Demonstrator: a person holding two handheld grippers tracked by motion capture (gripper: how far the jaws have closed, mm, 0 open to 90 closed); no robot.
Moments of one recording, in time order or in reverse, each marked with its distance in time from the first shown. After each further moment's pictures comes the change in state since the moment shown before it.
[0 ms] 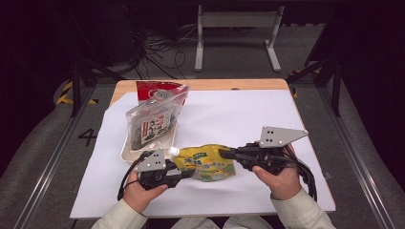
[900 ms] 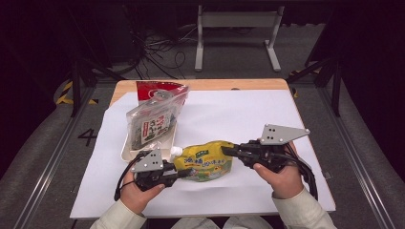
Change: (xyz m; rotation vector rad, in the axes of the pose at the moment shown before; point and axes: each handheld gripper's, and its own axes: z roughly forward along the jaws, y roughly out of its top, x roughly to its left) left arm -0.003 0.010 -0.013 0.027 0.013 0.003; right arm -0.005 -0.001 -0.002 0.014 -0.059 0.007
